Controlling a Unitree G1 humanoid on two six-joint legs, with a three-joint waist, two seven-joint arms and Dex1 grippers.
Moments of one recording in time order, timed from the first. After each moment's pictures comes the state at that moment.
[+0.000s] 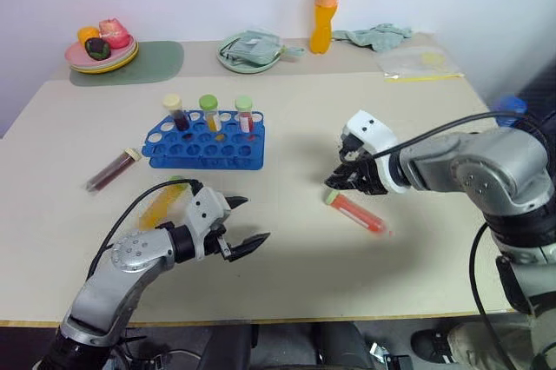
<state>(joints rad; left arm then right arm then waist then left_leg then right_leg) 0.00 0.63 -0.10 -0.50 -0.38 0.47 -0.75 -0.82 -0.81 0.28 -0.35 0.79 1.48 0.40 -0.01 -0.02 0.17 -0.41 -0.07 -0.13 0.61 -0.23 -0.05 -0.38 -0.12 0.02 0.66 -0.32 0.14</state>
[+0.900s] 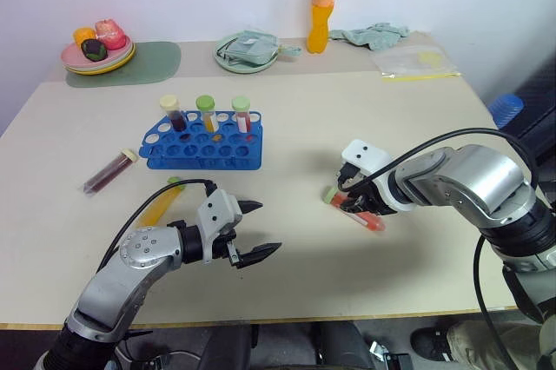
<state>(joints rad) -0.03 0.62 -0.14 -0.53 -0.39 0.49 -0.80 -0.82 -0.84 0.44 -0.37 0.62 1.56 0.52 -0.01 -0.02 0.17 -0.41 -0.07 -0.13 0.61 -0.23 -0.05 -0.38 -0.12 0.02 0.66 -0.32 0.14</state>
